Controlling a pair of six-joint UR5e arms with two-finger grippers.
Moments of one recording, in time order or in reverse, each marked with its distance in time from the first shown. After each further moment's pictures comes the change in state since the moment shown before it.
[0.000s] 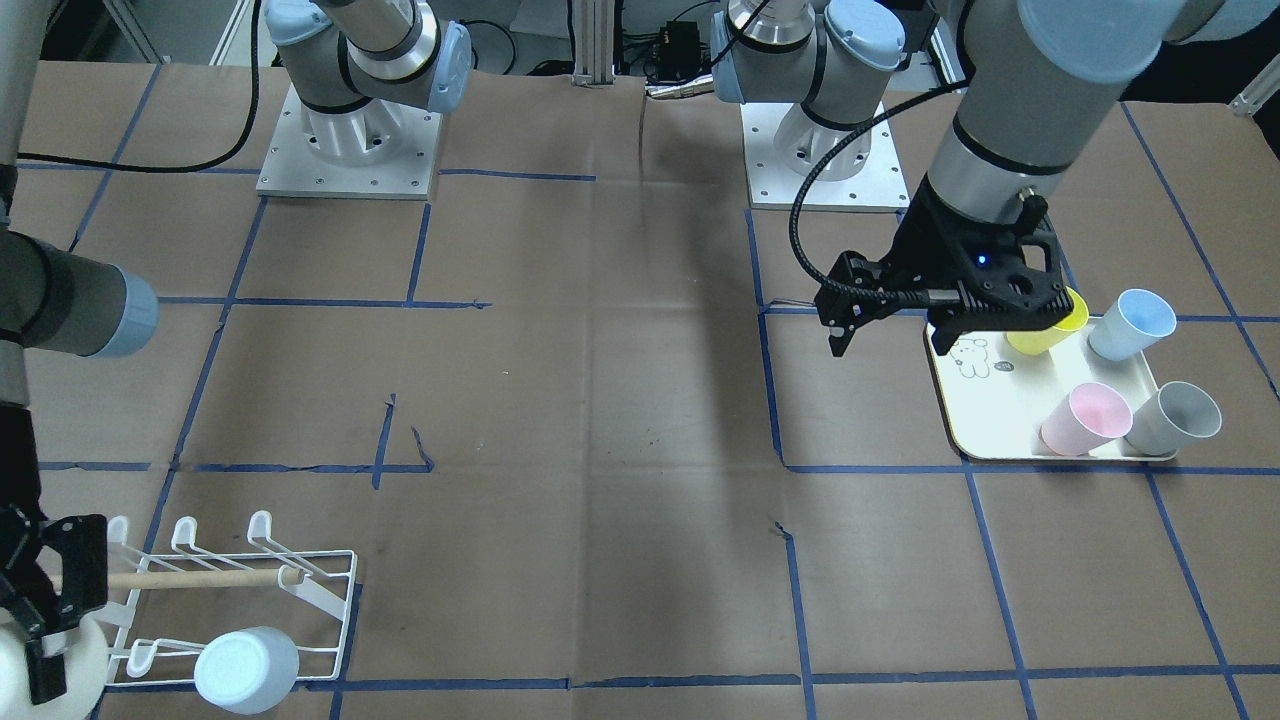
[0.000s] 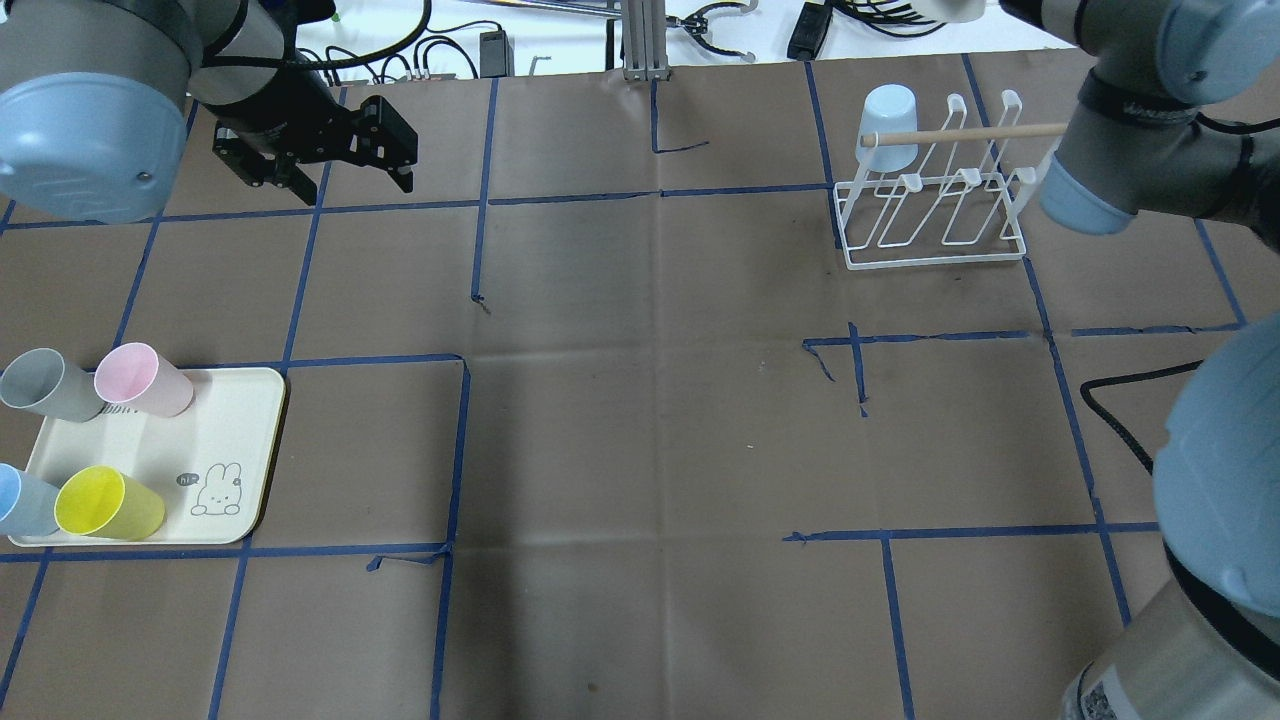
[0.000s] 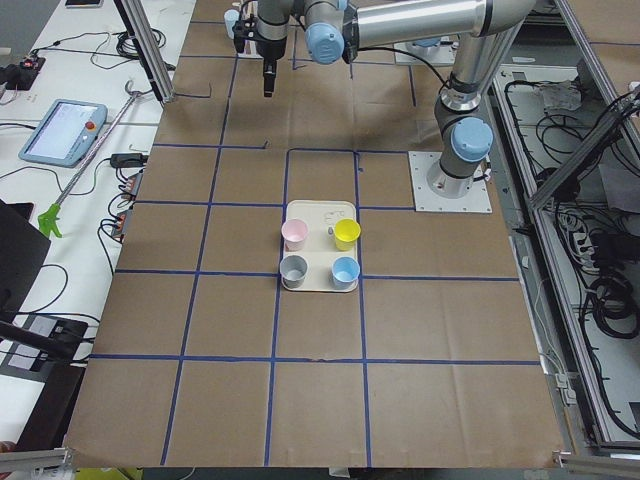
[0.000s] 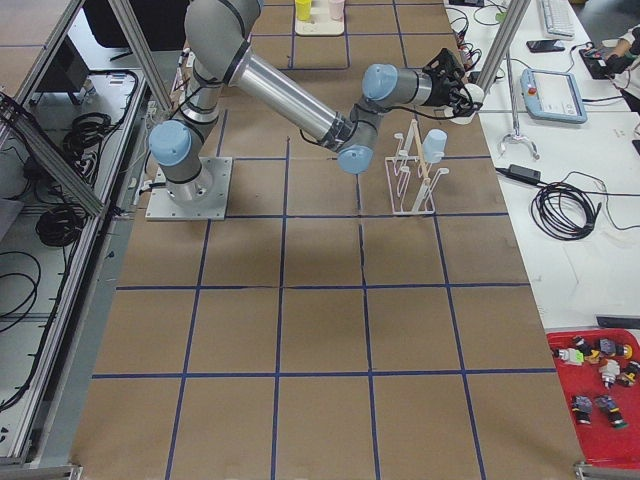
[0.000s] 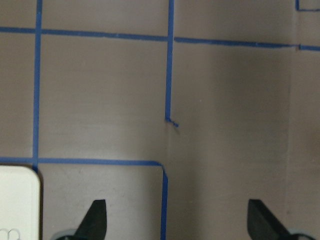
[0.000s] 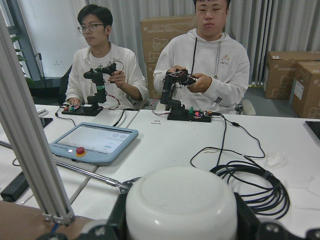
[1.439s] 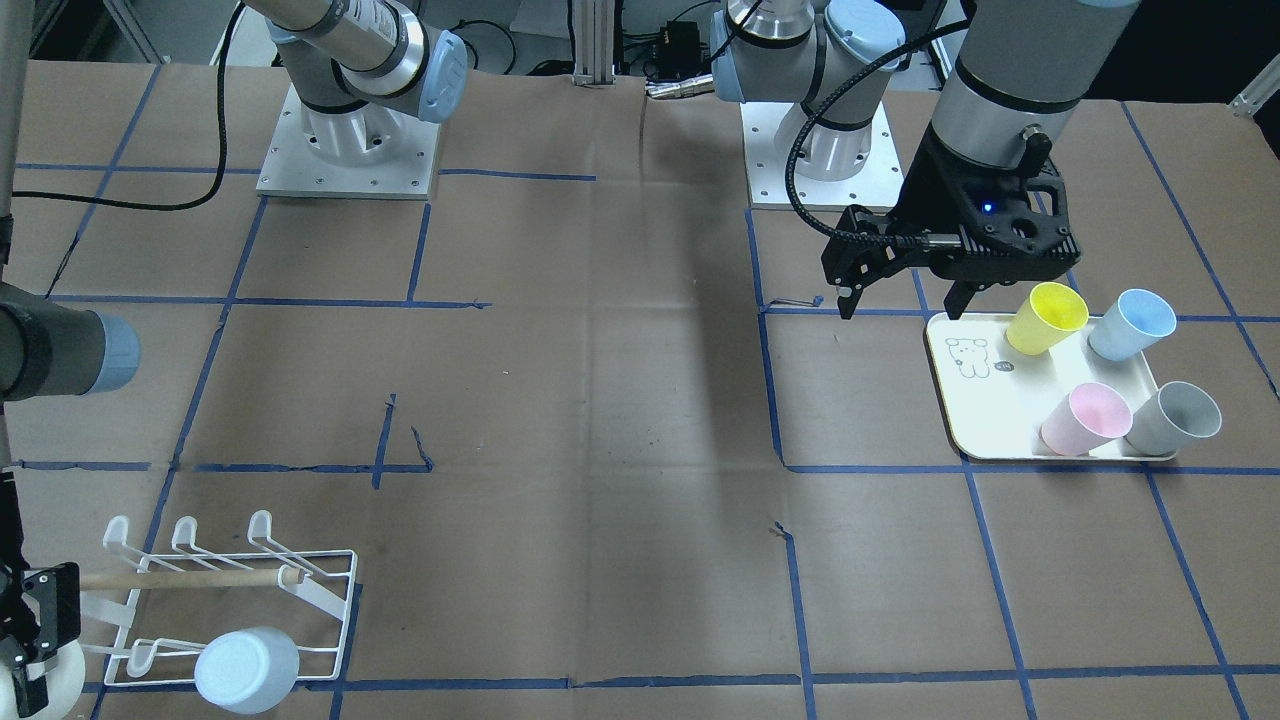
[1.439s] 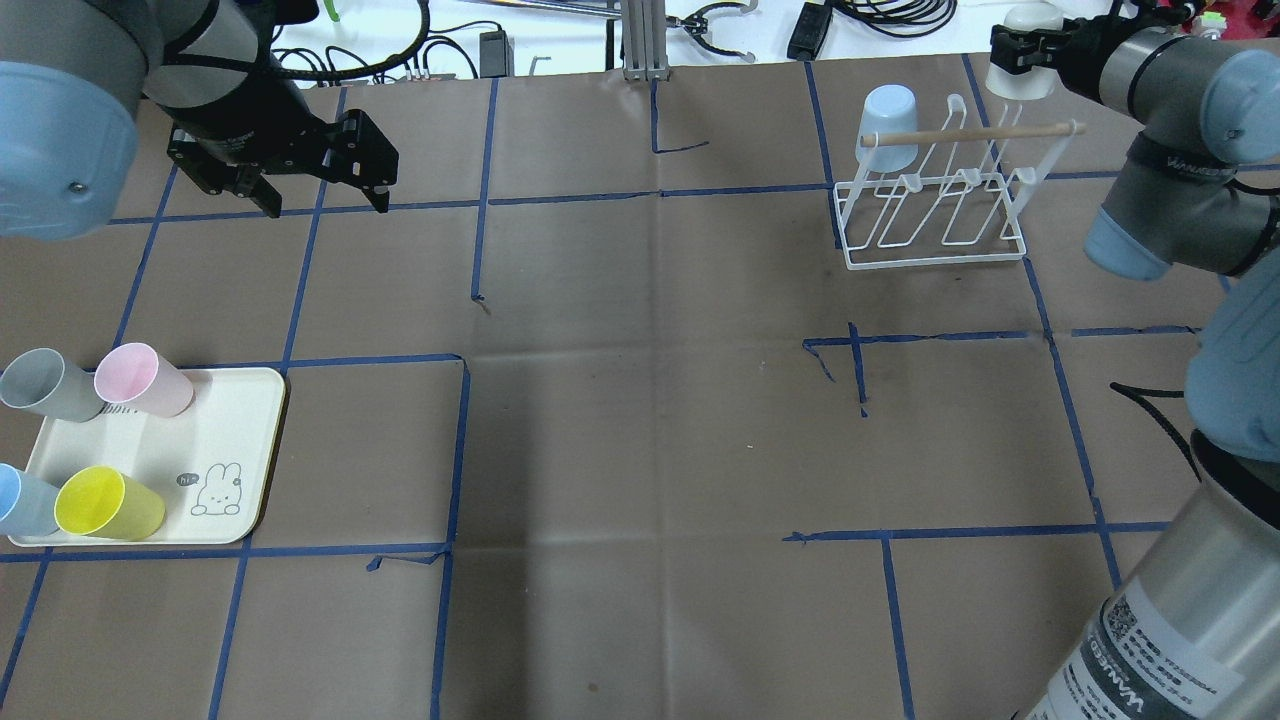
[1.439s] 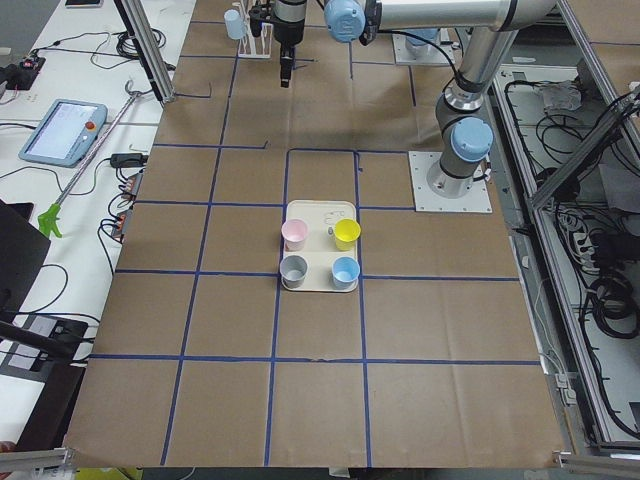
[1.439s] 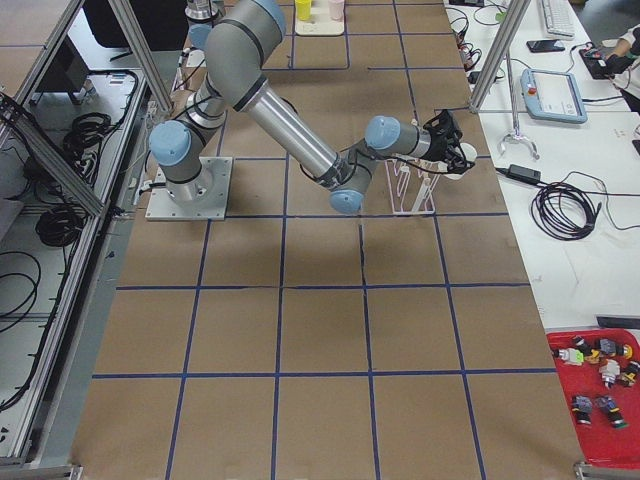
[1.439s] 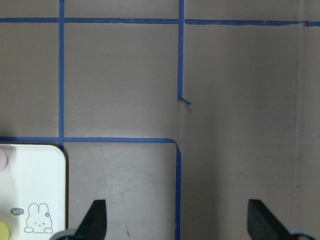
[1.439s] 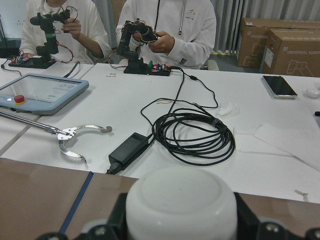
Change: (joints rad) left arm 0.003 0.030 0.012 -0.027 0.013 0.036; right arm -0.090 0.109 0.070 -0.037 -0.003 -0.043
